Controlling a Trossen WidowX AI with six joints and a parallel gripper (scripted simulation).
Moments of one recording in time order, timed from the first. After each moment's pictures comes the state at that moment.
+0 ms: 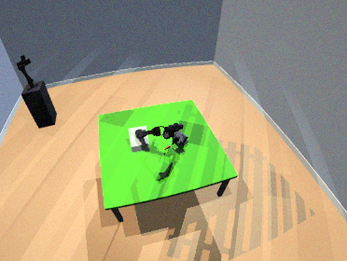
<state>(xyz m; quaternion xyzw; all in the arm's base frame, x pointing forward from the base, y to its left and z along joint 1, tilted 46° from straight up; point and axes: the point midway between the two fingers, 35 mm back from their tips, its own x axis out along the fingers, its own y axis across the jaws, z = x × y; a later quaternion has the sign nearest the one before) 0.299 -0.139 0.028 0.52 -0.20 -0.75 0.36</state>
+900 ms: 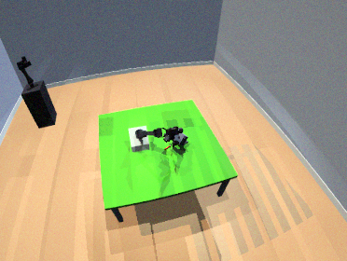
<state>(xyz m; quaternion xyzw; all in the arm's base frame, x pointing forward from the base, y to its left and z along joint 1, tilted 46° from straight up) 0.299 -0.171 -0.001 0.52 -0.20 -0.75 0.36</state>
